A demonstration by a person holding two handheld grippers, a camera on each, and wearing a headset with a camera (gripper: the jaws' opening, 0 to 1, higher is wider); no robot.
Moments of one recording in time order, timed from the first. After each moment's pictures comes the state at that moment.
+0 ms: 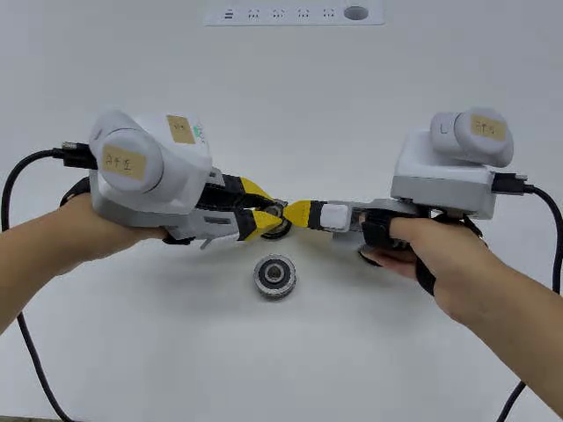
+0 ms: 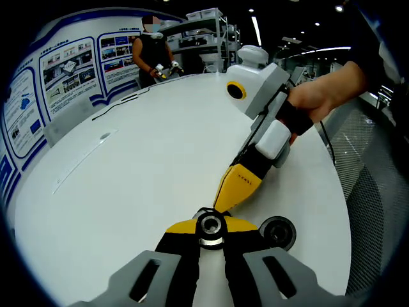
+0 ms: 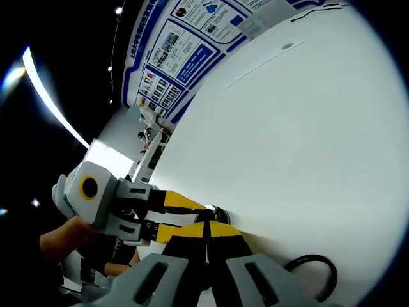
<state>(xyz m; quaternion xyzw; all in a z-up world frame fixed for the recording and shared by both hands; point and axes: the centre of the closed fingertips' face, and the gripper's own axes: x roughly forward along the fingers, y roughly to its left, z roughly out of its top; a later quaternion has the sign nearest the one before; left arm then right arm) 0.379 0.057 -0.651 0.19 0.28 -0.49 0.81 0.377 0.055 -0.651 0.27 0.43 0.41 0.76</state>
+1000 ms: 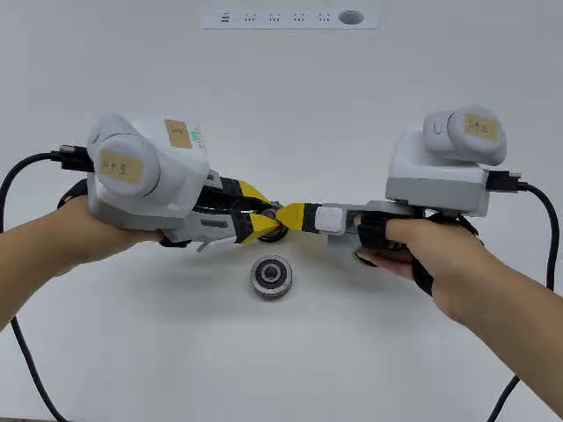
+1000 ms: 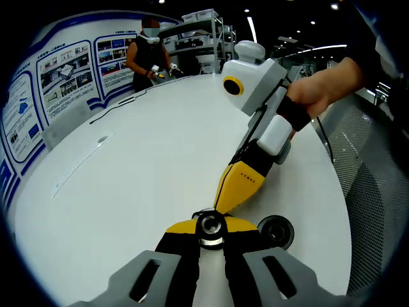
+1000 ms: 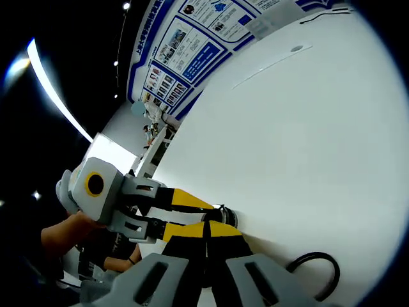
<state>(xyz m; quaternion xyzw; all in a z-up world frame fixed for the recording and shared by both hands) 0.376 0.055 -0.651 0.20 0.27 -0.49 0.80 0.371 0.057 -0.645 0.26 0.42 0.43 0.76</state>
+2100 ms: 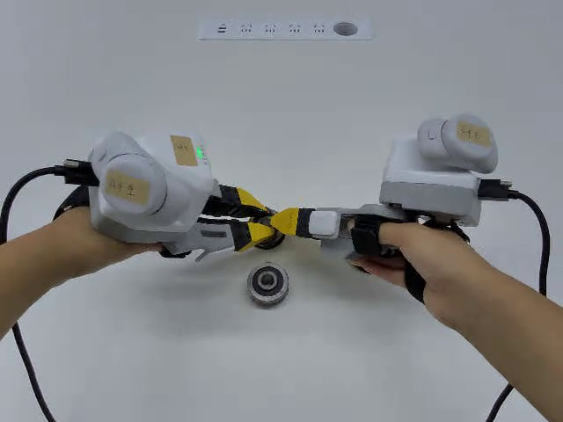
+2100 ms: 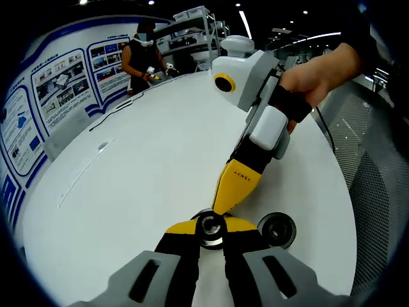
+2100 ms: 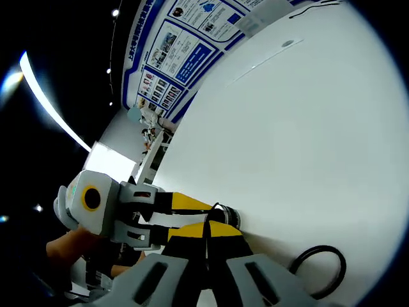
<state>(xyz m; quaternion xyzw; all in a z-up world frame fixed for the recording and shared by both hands) 0.376 0.054 -0.651 0.24 0.26 -0.49 0.80 0.372 0.058 -0.645 0.28 0.44 0.41 0.75</state>
